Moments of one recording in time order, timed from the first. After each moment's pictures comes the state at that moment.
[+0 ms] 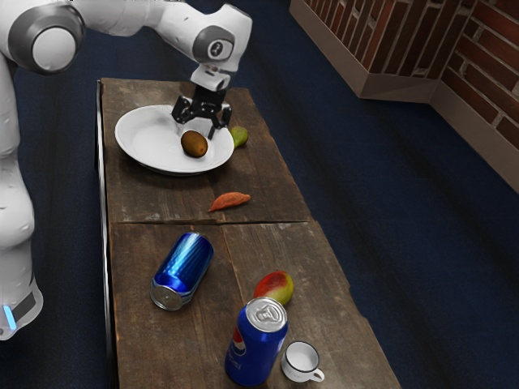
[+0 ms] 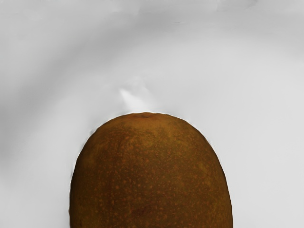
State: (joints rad) arm 0.26 -0.02 0.23 -1.99 0.01 1.75 1.91
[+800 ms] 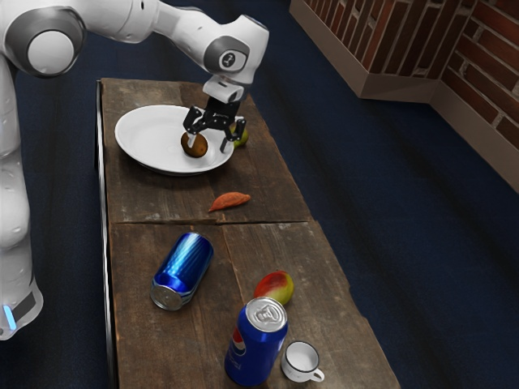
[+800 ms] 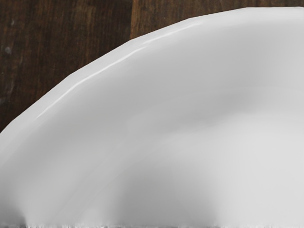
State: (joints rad) arm 0.17 -0.02 0.25 -1.99 0.01 1.75 1.90
